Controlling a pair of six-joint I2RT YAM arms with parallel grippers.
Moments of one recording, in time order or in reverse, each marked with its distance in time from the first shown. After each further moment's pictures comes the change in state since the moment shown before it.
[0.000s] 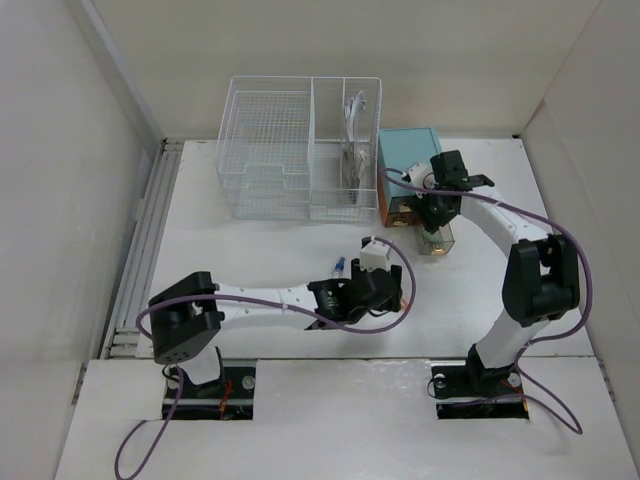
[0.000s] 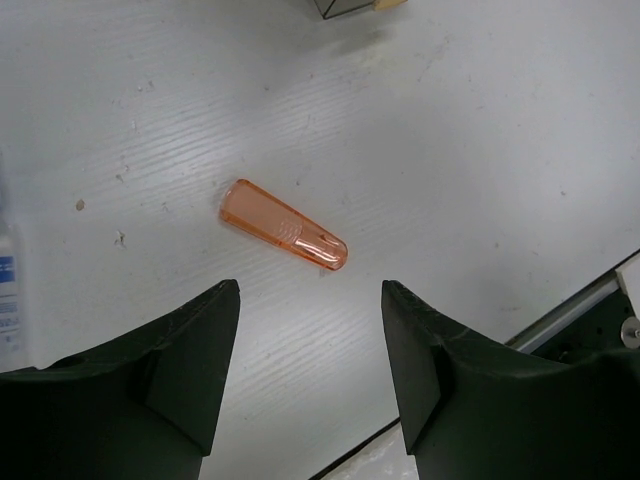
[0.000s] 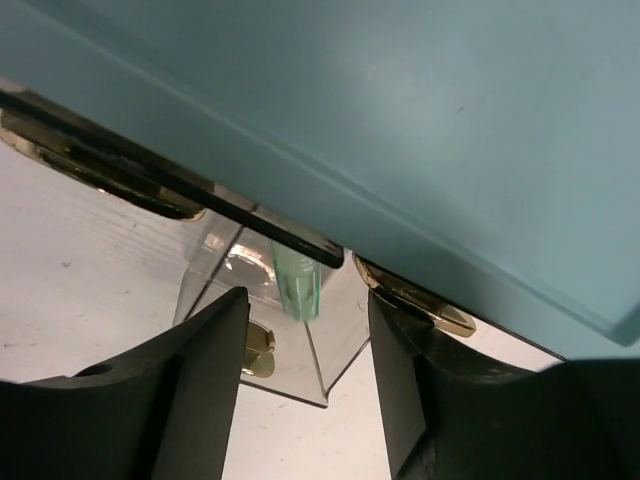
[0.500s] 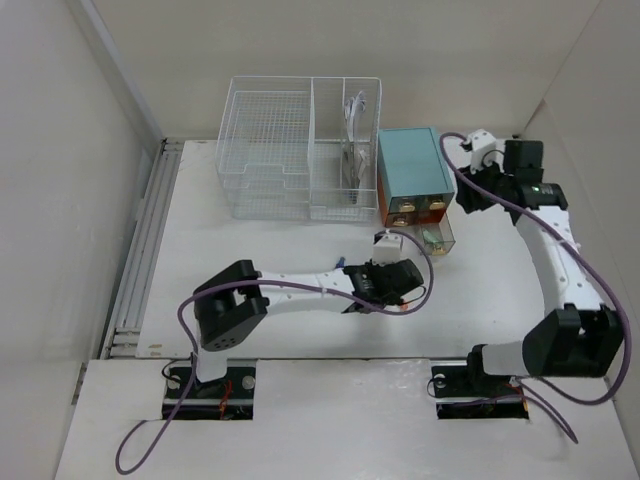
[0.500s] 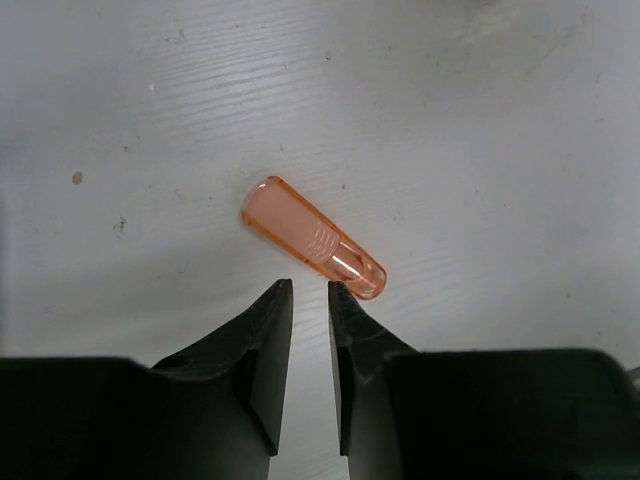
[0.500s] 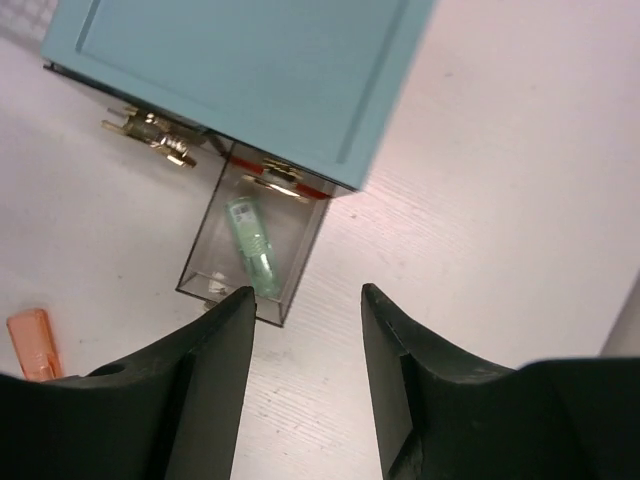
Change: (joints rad) left arm 0.035 0.235 0.272 -0.306 0.005 -0.130; right arm -0.194 -0.307 0.002 -0.001 -0.263 0.063
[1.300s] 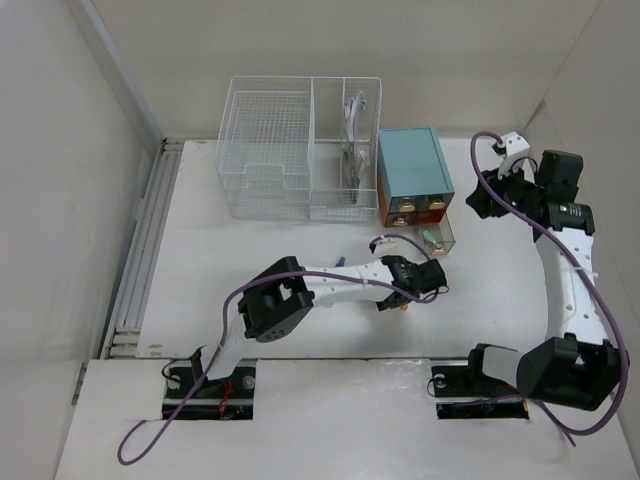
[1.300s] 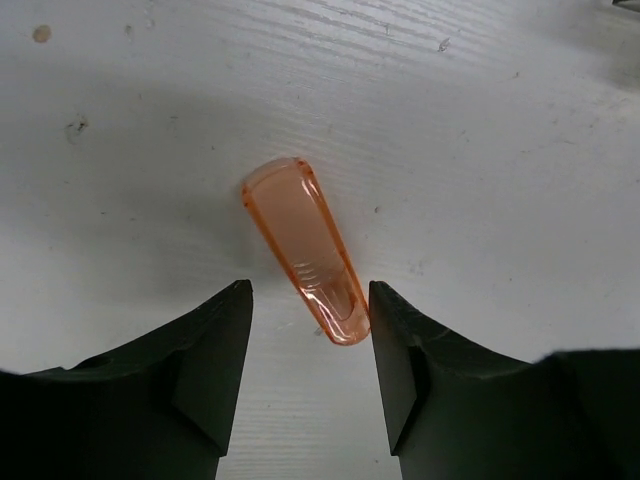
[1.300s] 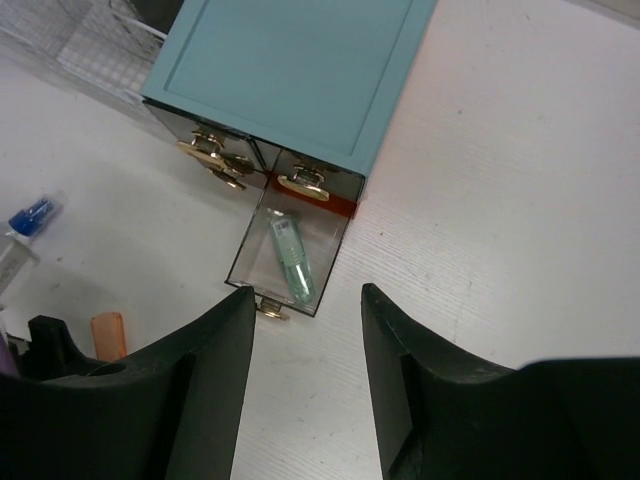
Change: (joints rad) left arm 0.002 0.329 0.448 -0.525 0.010 -0.567; right arm -0.214 -0.182 -0.074 0.028 -0.306 0.061
